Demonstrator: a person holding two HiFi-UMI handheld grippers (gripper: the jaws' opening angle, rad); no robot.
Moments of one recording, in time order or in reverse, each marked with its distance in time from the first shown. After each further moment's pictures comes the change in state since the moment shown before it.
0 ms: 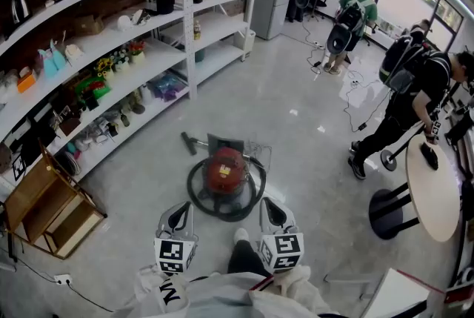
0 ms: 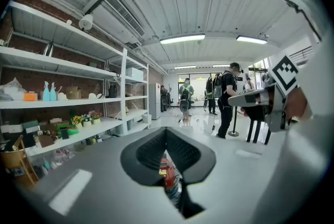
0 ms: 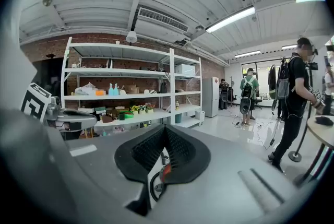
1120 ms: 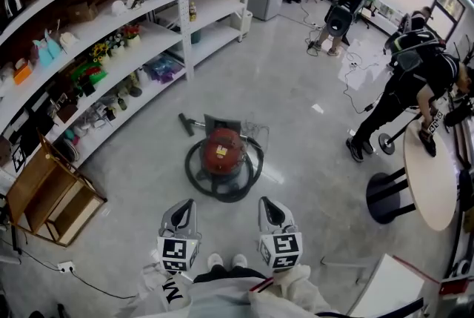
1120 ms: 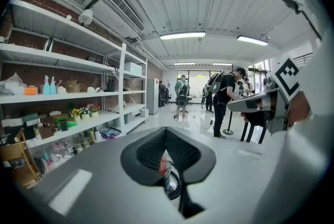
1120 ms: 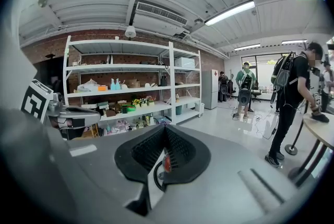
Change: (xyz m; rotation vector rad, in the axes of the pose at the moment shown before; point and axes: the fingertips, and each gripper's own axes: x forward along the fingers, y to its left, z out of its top) left arm -0.032 -0.036 -0.011 -0.041 0.059 -0.023; right arm -0.045 0.009 -0.025 0.024 0.089 0.004
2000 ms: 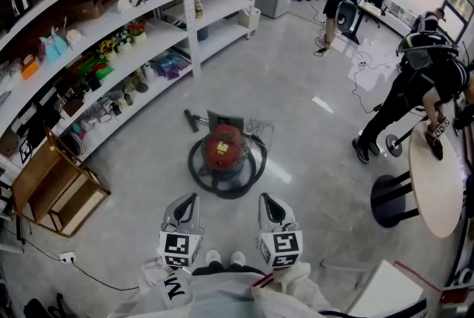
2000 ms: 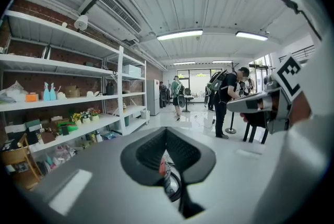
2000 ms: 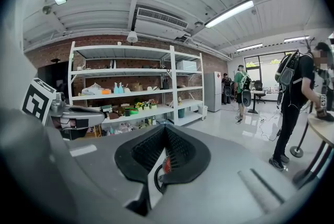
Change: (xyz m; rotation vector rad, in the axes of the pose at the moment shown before) left arm 0.011 -0.038 0.017 0.036 -0.009 0.028; right arm -0.011 -0.026 0.003 -0.001 -0.042 0.051
